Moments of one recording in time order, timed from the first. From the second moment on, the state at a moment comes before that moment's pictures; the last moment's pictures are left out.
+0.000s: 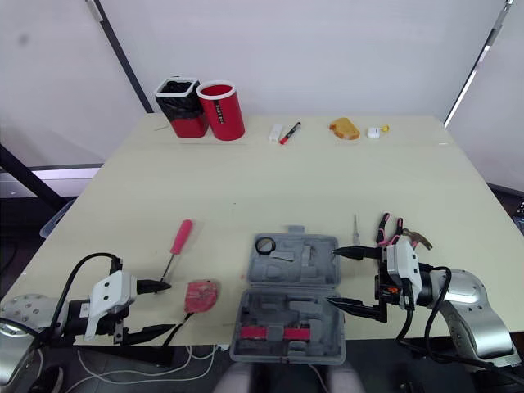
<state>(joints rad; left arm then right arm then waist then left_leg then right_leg) 0.17 0.93 0.18 0.03 -0.28 -0.07 -1.25 -0.02 -0.62 -0.01 -0.24 0.53 0.06 1.24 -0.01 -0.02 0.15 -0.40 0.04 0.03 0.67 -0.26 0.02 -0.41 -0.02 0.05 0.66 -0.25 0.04</state>
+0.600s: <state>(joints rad) -0.14 0.78 -0.05 0.42 -0.15 -0.32 -1.32 -0.02 -0.61 0.03 -0.27 0.53 0.07 1.21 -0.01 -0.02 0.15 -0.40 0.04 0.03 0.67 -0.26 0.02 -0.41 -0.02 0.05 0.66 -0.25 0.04</state>
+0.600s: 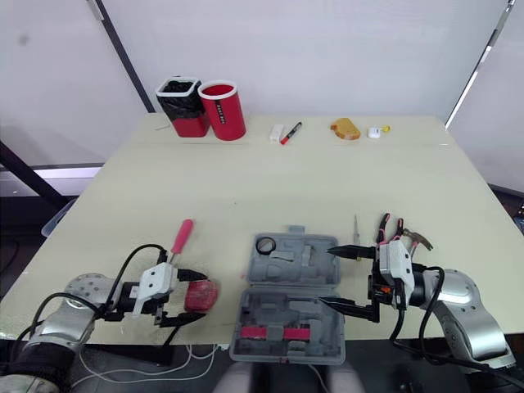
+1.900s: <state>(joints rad) -0.42 0.64 -0.19 0.02 -0.22 -0.04 -1.31 -0.16 -0.59 0.01 -0.42 0.90 0.84 0.75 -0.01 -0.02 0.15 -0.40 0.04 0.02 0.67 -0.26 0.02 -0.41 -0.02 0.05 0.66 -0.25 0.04</state>
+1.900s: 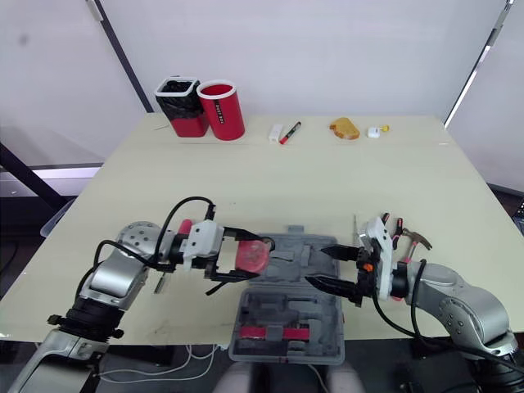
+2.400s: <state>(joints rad) -0.47 0.47 -0.29 0.07 -0.10 -0.22 -1.18 -0.26 -0.38 -0.03 -0.40 1.28 1.16 0.23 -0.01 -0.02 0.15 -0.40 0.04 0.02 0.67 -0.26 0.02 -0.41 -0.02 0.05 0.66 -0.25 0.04</state>
